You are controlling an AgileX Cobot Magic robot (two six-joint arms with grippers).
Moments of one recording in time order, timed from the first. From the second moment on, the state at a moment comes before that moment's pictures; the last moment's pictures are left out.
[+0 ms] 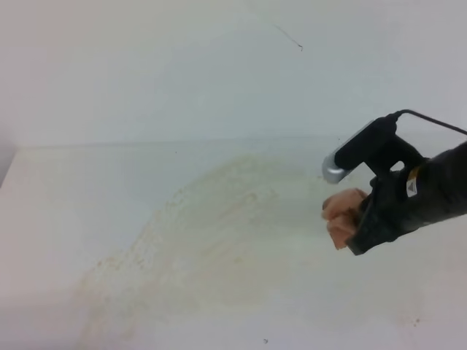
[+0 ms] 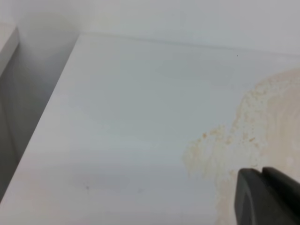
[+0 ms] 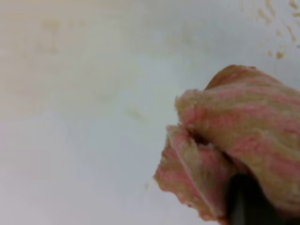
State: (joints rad) left arm 0.01 0.00 0.00 -0.14 0.31 -0.07; right arm 0.51 1.59 -1.11 -0.12 0.53 -0.21
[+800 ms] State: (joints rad) left arm 0.01 0.00 0.01 -0.14 0.31 -0.07; right arm 0.51 1.51 -1.02 -0.10 0.47 -0.18
